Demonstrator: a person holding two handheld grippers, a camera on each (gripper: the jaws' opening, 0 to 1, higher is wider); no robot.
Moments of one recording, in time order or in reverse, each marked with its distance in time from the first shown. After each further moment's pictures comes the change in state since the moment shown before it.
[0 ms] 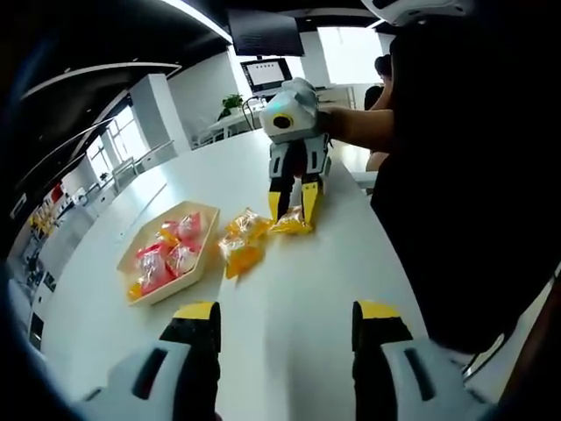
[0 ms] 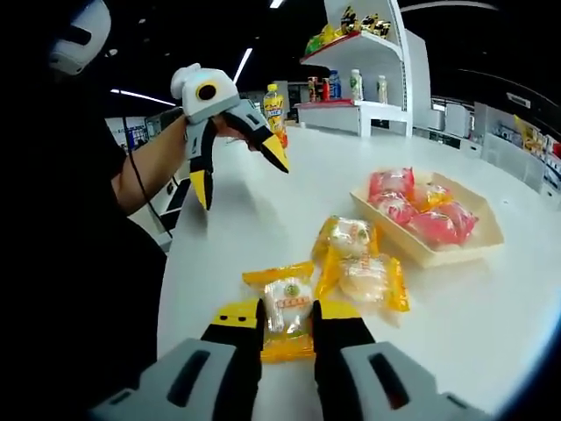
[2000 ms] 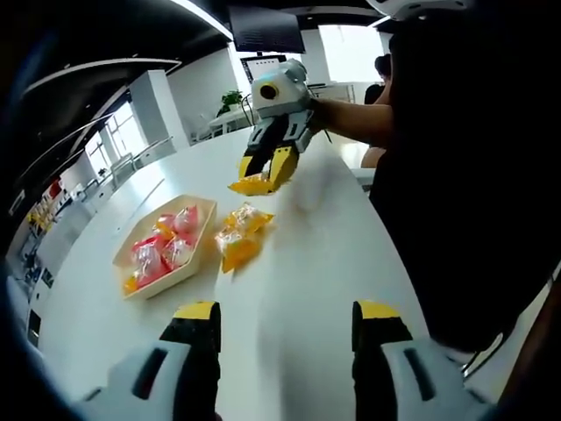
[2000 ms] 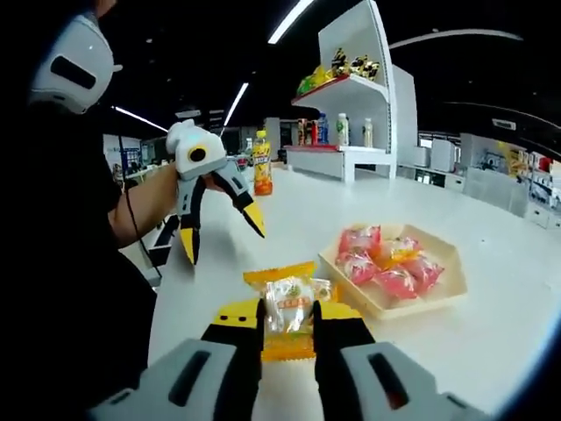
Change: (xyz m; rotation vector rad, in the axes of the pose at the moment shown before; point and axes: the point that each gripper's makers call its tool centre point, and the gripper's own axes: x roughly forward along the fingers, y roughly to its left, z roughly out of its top) left arm 0.002 -0.001 -0.009 -0.012 0.013 -0.010; right arm -0.024 -0.031 0.061 -0.058 -0.252 -0.101
